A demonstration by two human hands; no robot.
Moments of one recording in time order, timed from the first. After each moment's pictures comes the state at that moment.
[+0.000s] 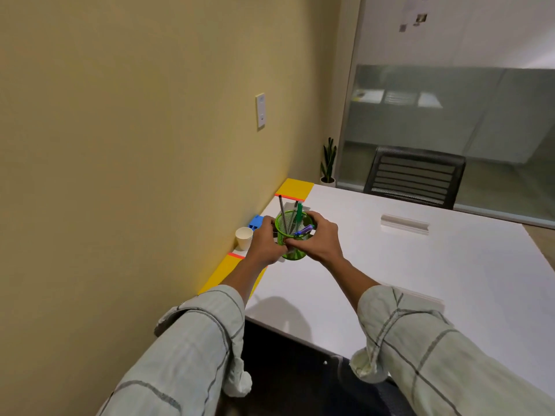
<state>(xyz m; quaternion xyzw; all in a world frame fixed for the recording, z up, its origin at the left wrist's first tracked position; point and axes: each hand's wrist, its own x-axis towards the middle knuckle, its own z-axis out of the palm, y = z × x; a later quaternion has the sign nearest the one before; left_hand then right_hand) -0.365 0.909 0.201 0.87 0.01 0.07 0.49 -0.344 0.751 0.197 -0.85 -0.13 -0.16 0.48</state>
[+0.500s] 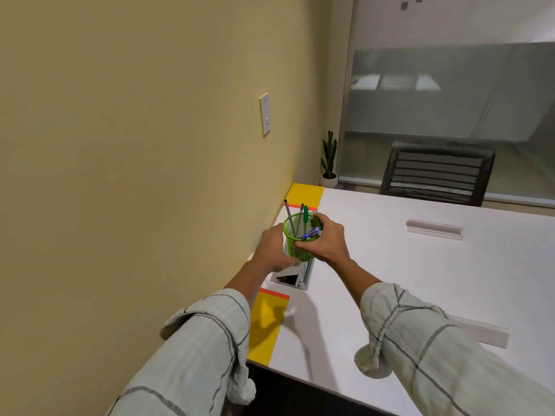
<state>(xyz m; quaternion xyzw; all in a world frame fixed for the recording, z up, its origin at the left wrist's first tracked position) -0.224 0.985 0.196 0.93 -0.08 -0.01 0.35 -0.202 0.822 0.176 -0.86 -0.09 -0.16 0.47</state>
